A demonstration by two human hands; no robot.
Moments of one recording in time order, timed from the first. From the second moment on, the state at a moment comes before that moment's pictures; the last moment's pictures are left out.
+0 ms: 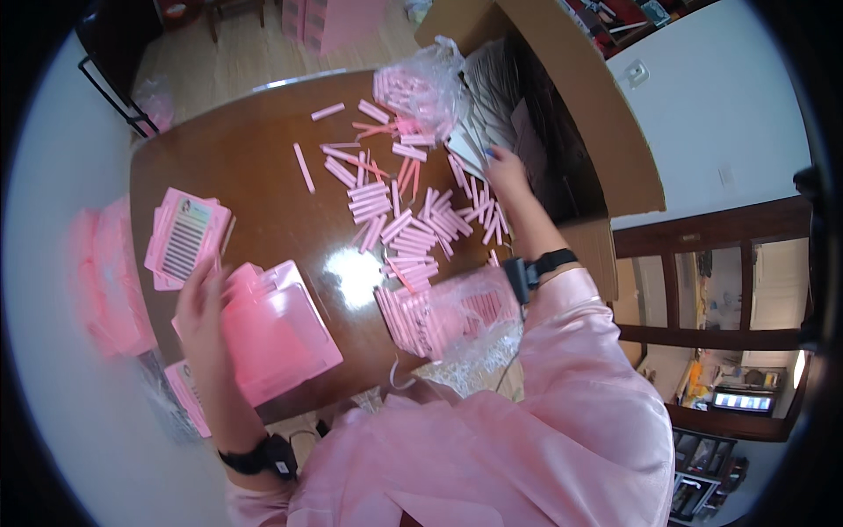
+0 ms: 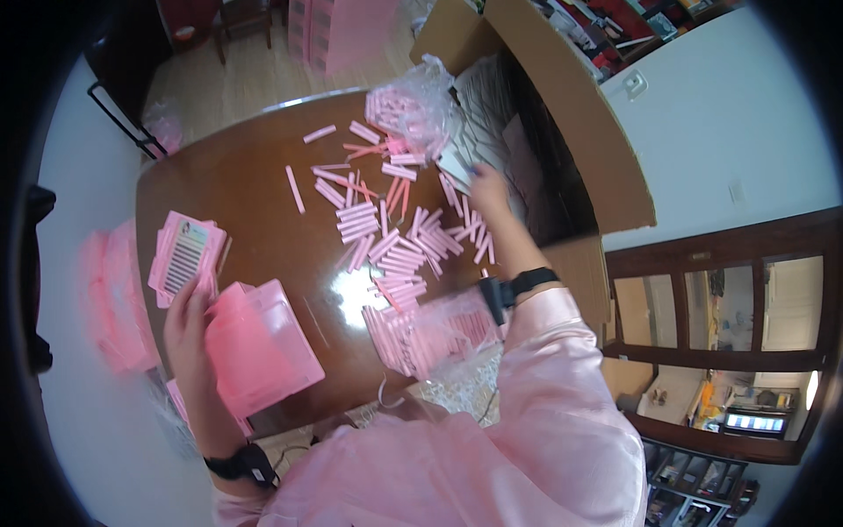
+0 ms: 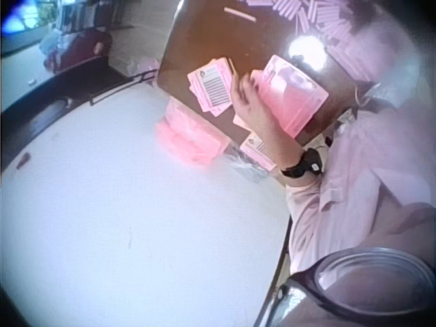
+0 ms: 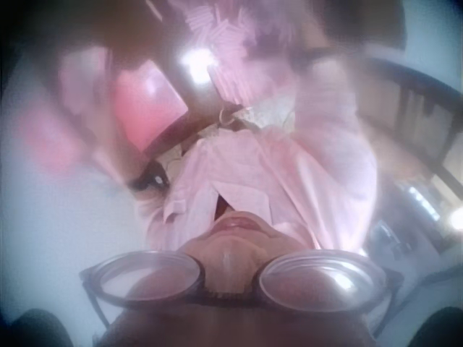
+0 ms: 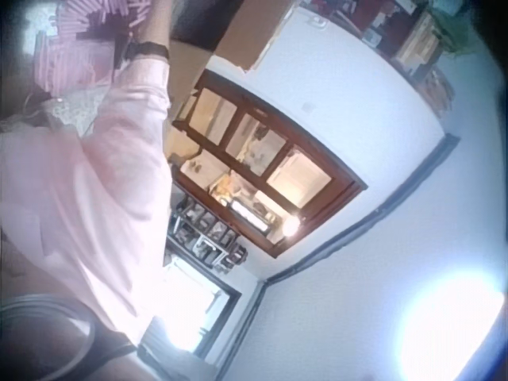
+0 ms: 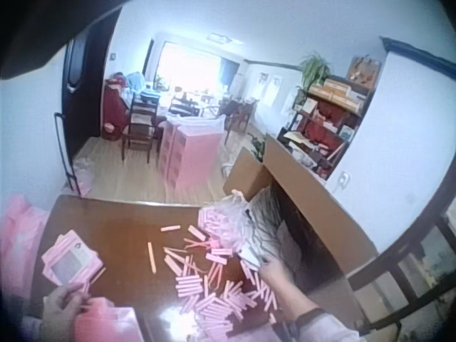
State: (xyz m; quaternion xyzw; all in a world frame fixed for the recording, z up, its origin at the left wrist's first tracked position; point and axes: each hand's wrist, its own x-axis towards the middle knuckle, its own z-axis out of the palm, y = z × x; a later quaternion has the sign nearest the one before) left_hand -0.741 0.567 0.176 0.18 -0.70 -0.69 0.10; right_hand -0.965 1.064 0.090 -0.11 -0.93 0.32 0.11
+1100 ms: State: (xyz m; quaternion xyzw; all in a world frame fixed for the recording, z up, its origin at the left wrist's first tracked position) left_hand -0.750 0.499 0.167 0.39 -0.35 -0.83 0.18; right_hand -1.025 1.342 0.058 -0.28 -0.96 0.02 0.02
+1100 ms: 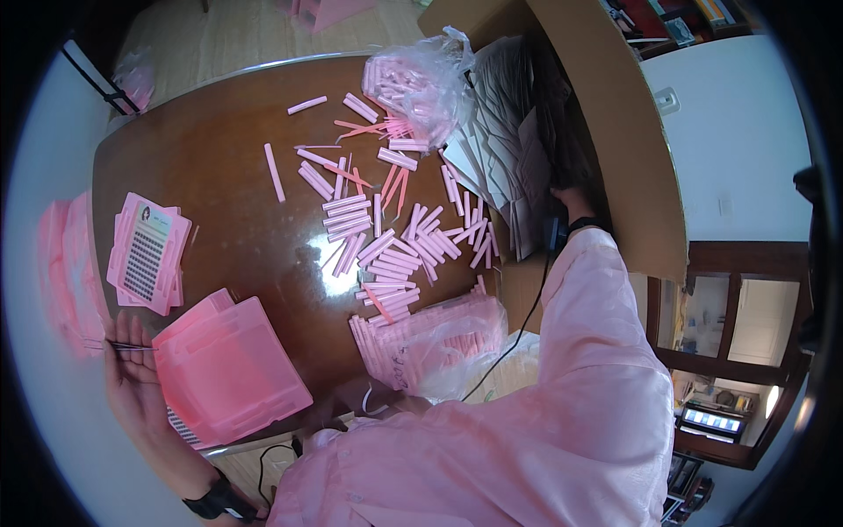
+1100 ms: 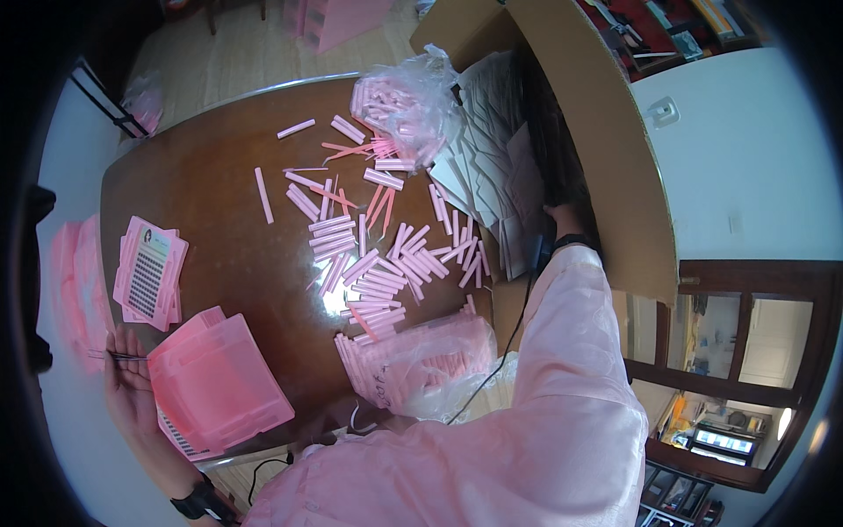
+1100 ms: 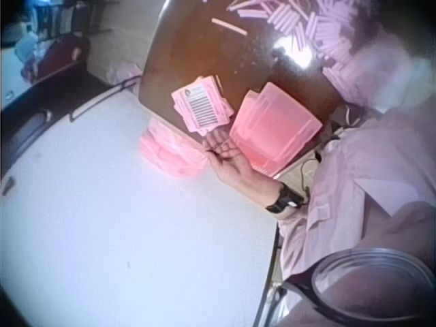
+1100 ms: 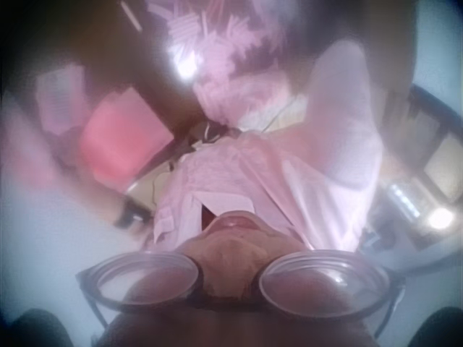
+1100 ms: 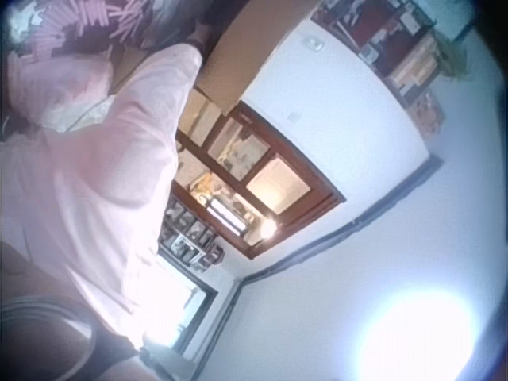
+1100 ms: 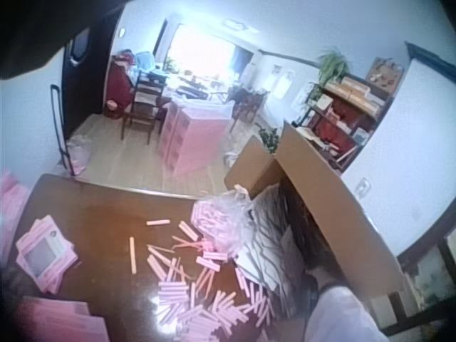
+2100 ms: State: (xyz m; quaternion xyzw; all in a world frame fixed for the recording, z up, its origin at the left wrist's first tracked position) left_hand -0.743 0.504 0.147 0.35 -0.32 -0.87 0.16; right_hand -1.039 1.368 0.056 -0.35 -0.93 -0.01 -0.09
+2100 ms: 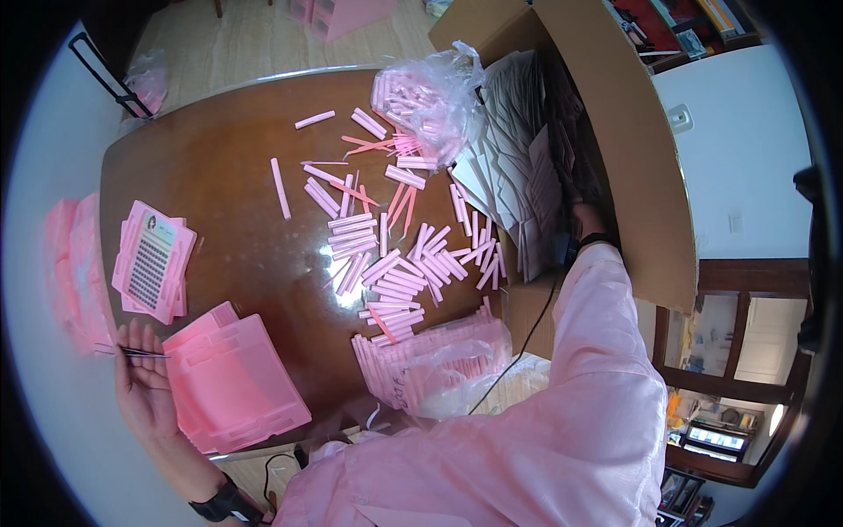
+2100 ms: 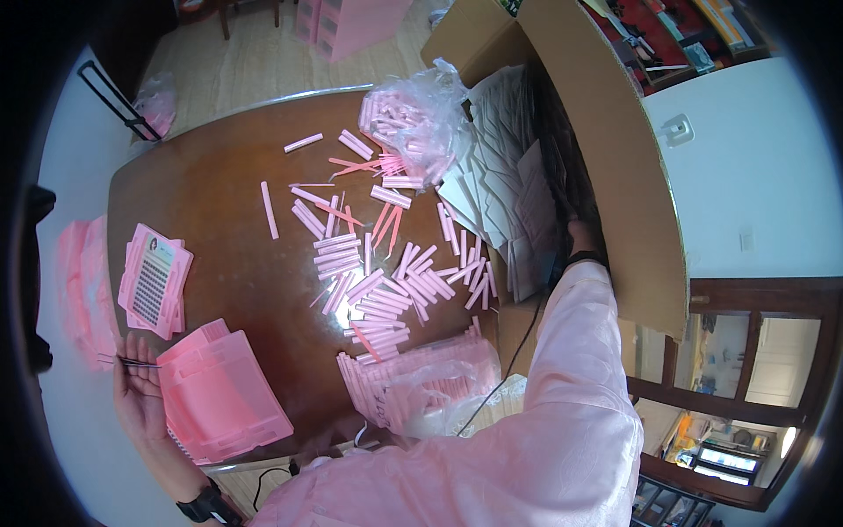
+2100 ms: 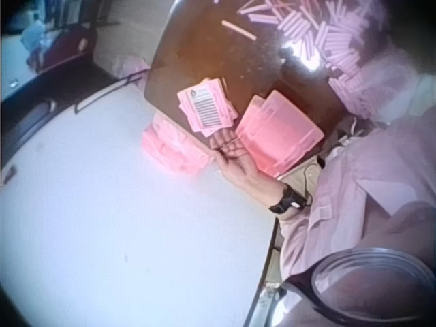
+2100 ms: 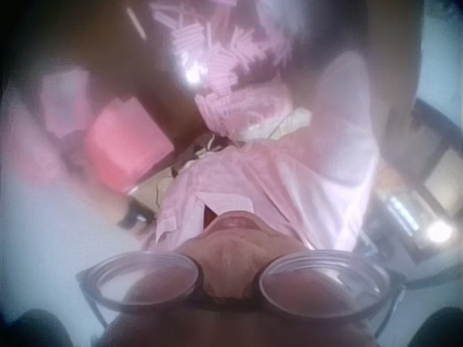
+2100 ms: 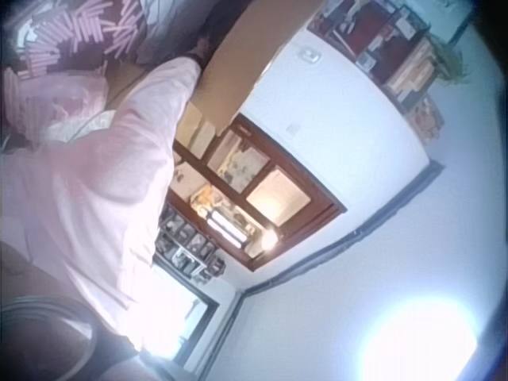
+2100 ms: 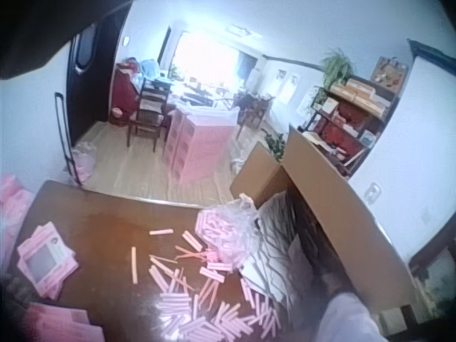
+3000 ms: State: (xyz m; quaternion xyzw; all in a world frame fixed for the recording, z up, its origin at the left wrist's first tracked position) left_hand -0.732 0.505 0.154 0.33 -0.33 -0.87 0.17; right_hand -1.026 1.383 0.006 -0.19 -0.89 -0.36 -0.19
